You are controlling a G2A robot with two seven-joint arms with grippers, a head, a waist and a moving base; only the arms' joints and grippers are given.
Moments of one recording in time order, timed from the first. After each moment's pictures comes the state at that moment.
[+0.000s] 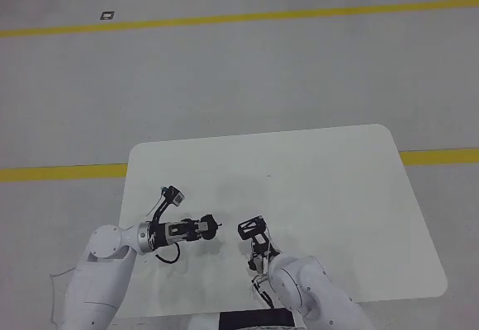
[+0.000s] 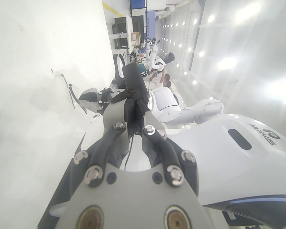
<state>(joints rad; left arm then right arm) 1.52 -1.19 -1.49 -1.44 -0.37 -0.34 -1.39 -1.69 -1.41 0.93 -1.92 -1.40 0.23 1.10</state>
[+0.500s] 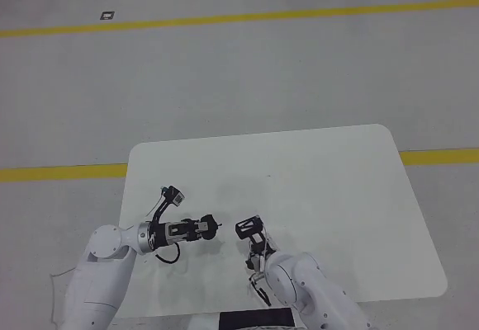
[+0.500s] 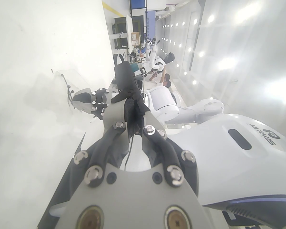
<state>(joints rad) 1.52 -1.19 -1.49 -1.44 -0.37 -0.34 -1.39 -1.64 -1.41 0.91 -1.85 -1.37 0.26 1.10</state>
